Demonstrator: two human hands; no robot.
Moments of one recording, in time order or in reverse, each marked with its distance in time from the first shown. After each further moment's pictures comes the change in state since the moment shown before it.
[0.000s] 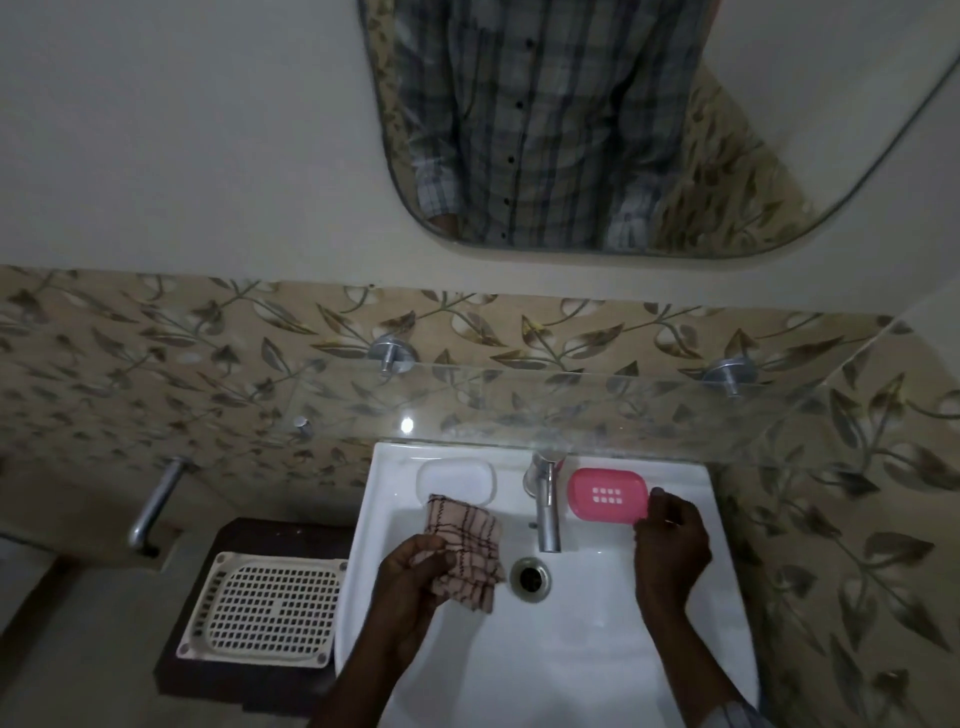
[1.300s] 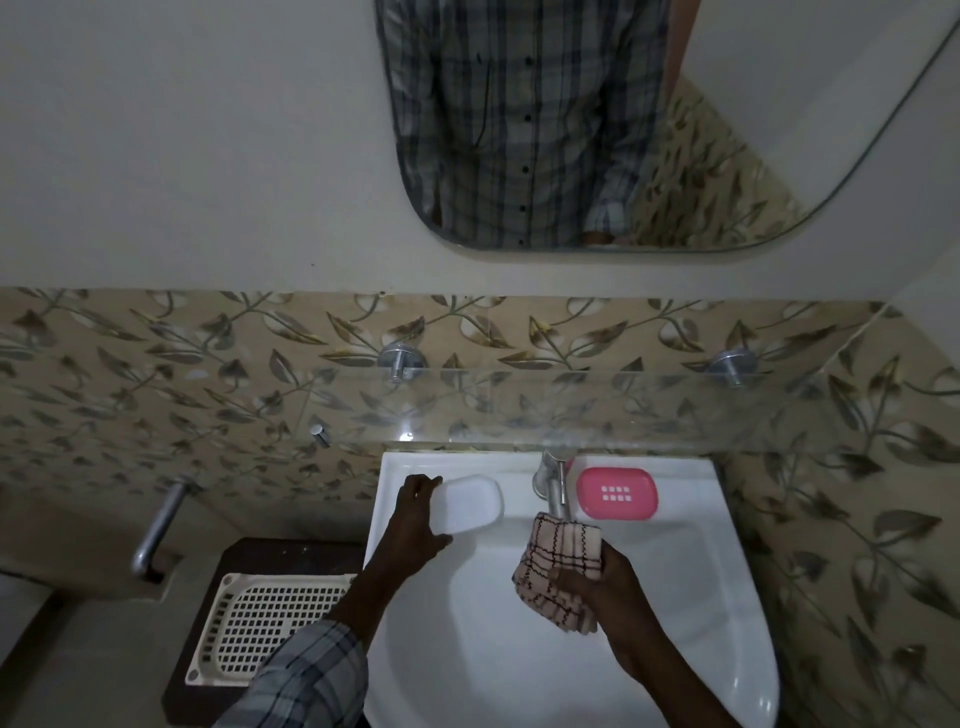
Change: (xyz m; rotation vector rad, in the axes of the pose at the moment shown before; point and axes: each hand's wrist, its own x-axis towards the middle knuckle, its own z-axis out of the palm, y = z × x) left_hand 0.096 0.032 -0.028 1.428 -0.179 0.530; right_hand -0.073 0.008 -0.004 0.275 -0.875 0.291
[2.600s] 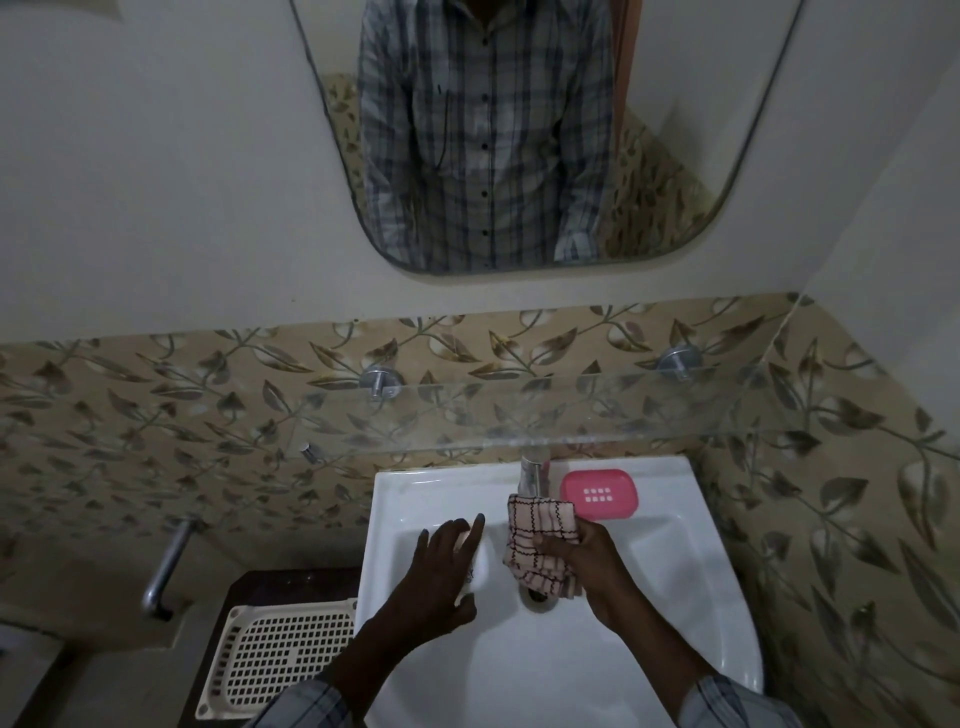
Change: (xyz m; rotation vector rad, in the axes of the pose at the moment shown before) left_hand -0.059 0.038 0.021 0.596 -0.115 0.430; right_hand 0.018 -0.018 -0.005 0.147 -0.060 -0.011
